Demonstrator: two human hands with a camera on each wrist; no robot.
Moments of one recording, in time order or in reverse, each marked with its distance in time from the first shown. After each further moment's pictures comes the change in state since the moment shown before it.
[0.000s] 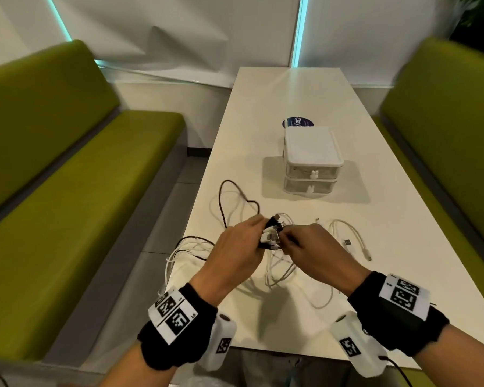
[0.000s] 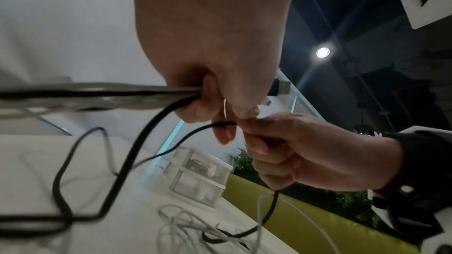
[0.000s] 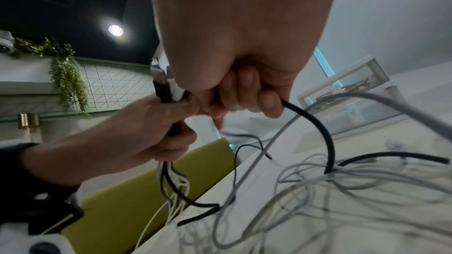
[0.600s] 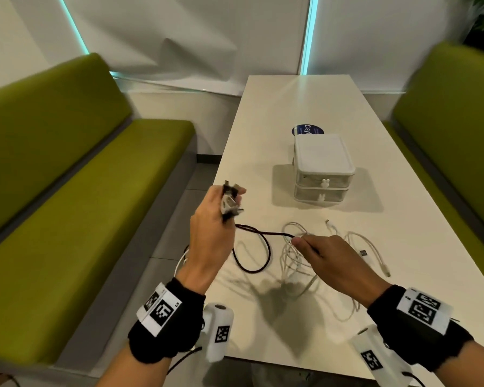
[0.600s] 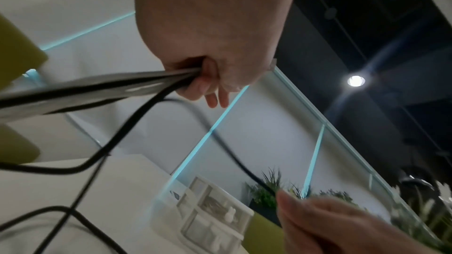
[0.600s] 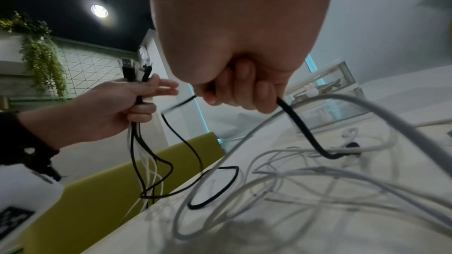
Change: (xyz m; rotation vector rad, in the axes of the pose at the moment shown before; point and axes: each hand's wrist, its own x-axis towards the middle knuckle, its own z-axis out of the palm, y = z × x) left_hand 0.008 -0.026 -0.038 -0.311 0.552 -0.205; right_hand -0.001 0.020 0.002 0.052 0.042 0.045
